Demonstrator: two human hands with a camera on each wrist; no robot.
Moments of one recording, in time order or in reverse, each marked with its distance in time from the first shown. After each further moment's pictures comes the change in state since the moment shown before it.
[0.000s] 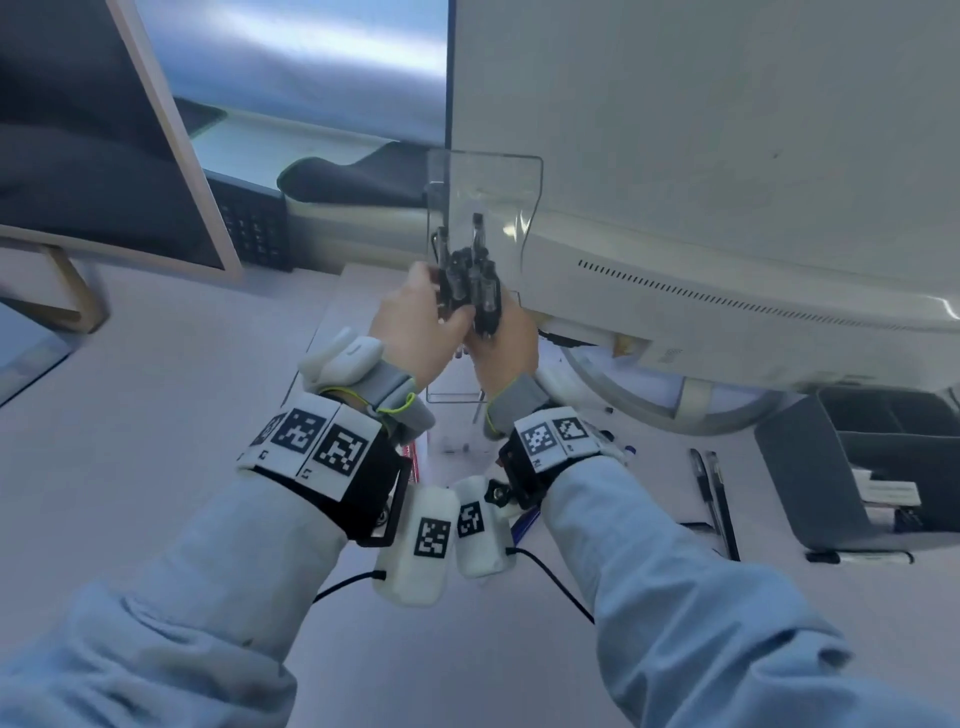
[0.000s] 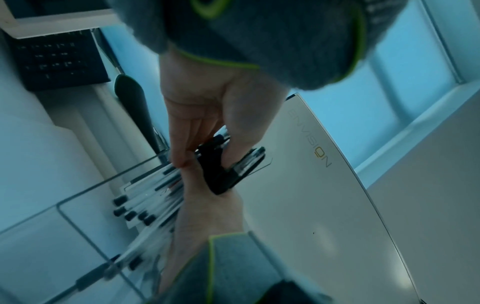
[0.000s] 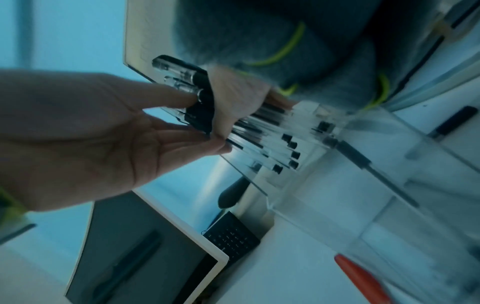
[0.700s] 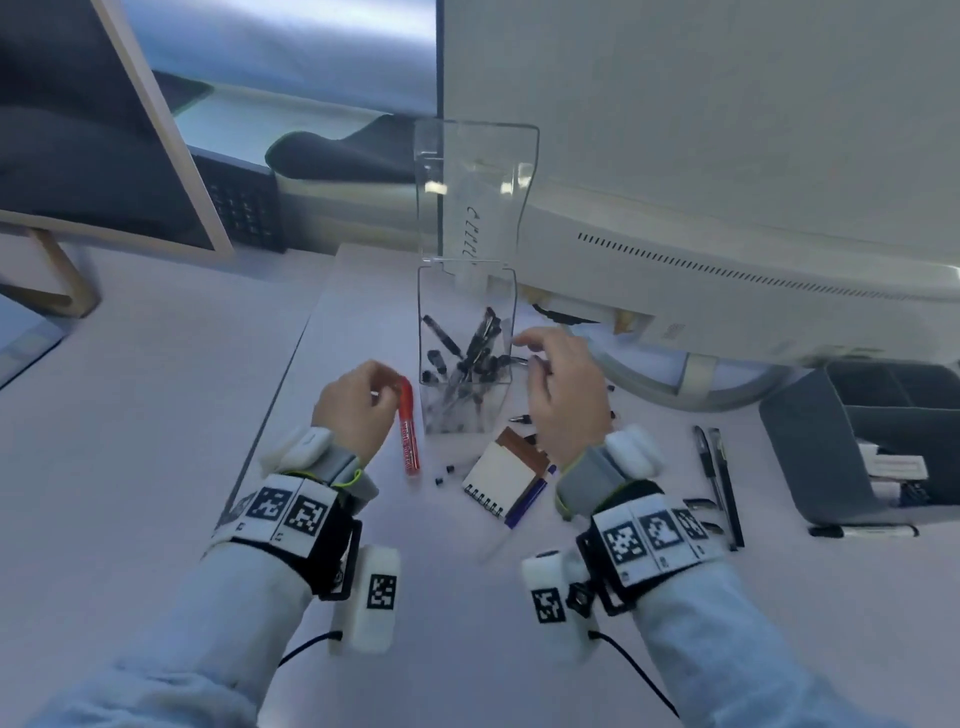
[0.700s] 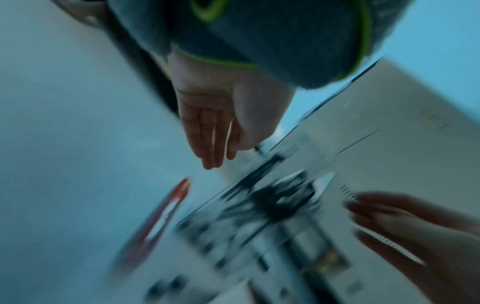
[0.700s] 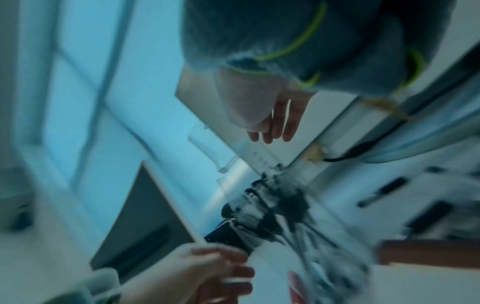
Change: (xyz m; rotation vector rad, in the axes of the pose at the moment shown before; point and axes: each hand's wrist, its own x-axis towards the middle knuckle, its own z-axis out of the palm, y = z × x) left_hand -0.026 -0.104 0.013 0.023 0.054 -0.205; right_hand -0.029 0.031 -0.040 -0.275 -0.040 -0.284
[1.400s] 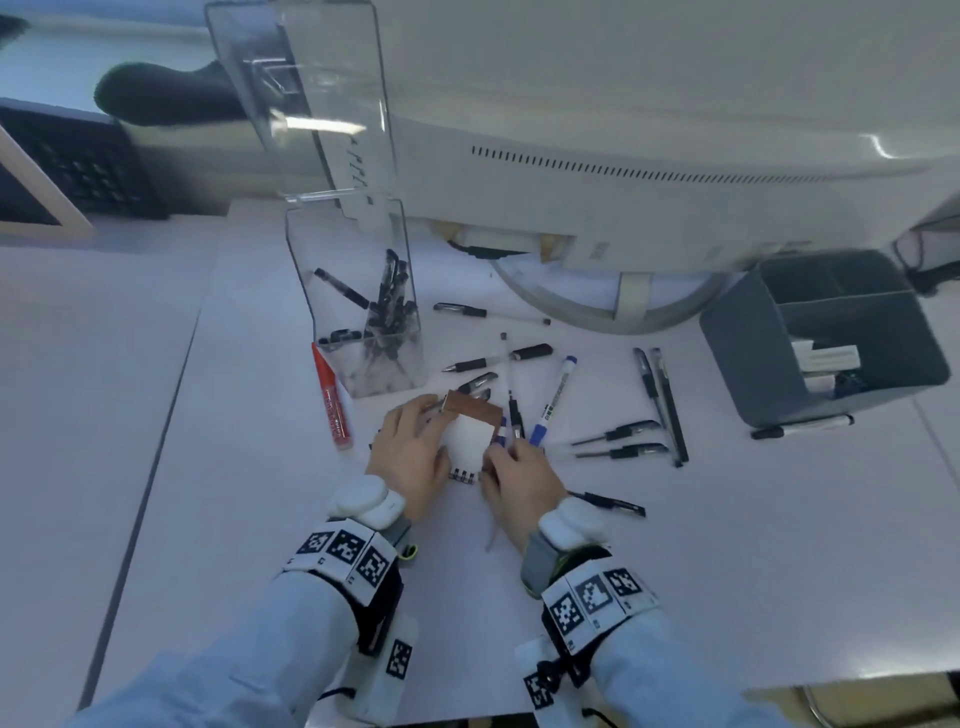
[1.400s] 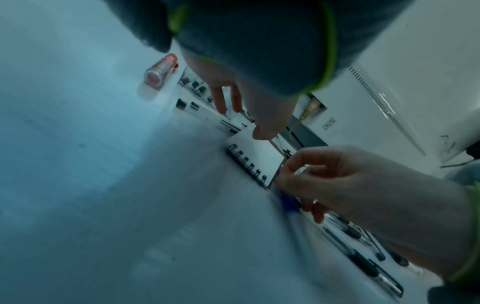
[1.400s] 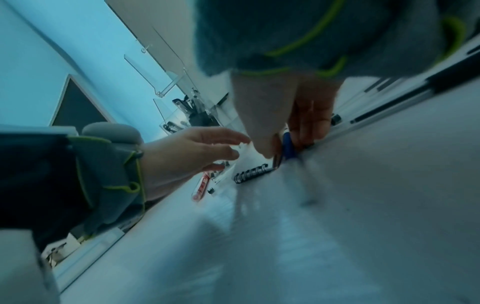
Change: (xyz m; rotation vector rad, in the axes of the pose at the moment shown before) left_hand -0.024 -0.015 0.043 0.362 -0.109 0.488; right_hand -0.061 0.022 0.039 -0.431 -0.382 -0.009
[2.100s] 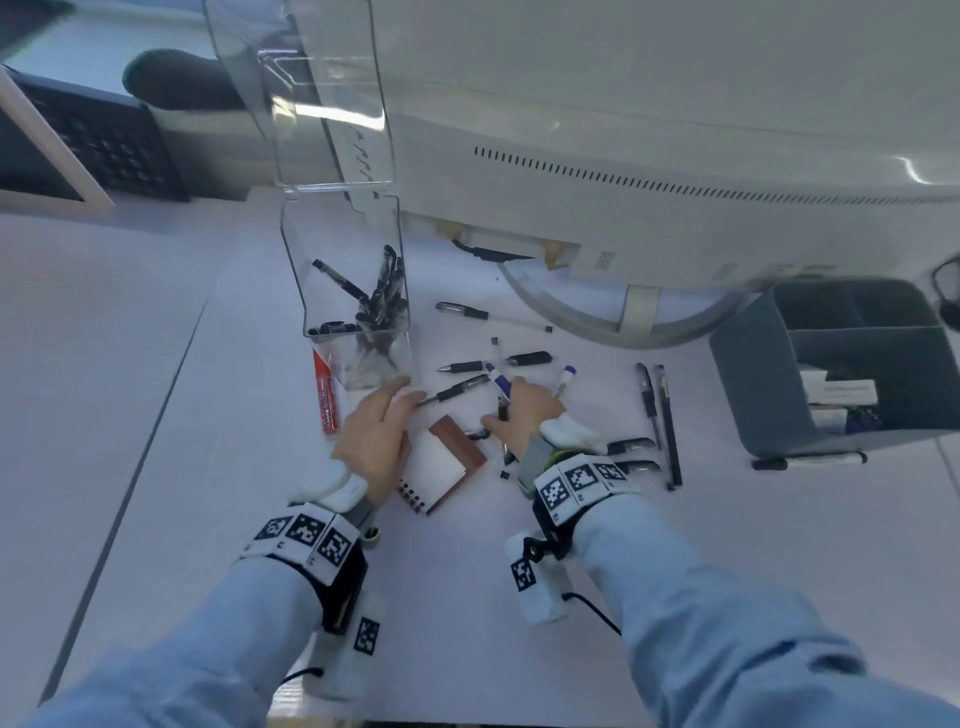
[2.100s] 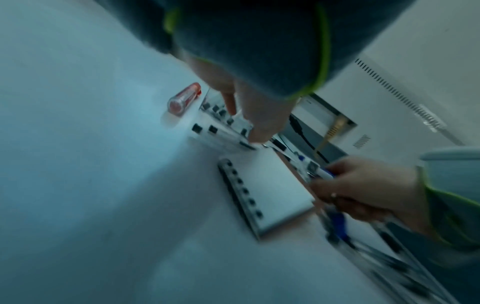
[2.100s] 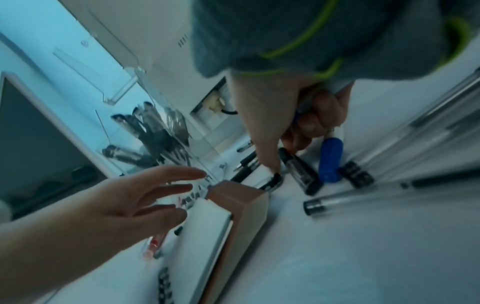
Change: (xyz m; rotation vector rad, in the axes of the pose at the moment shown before) left_hand 0.006 -0.059 -0.052 -0.034 0.113 -0.035; right_hand 0.095 -0.041 -0.046 0.011 -0.166 0.287
